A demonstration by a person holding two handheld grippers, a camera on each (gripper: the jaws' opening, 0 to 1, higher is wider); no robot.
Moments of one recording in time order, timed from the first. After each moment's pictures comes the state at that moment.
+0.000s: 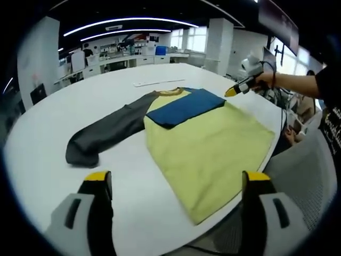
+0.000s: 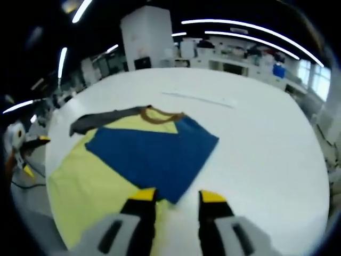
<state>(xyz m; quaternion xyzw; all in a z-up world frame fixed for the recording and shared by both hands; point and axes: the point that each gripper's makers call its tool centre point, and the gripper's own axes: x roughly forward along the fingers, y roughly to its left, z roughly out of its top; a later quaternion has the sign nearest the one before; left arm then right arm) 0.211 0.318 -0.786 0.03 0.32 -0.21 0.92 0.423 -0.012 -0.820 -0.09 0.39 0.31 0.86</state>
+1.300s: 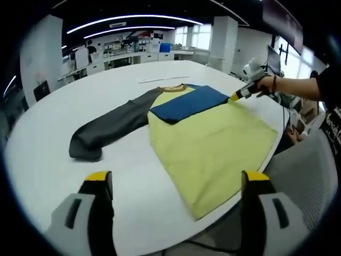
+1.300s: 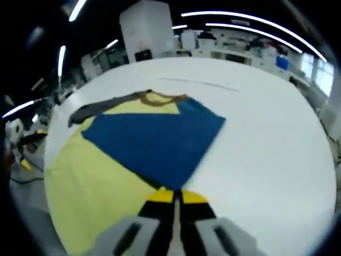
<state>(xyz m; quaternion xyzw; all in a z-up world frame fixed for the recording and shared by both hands) 0.206 0.324 -0.791 0.03 0.33 -0.19 0.92 0.414 -0.013 -0.846 -0.11 0.42 0.31 0.85</state>
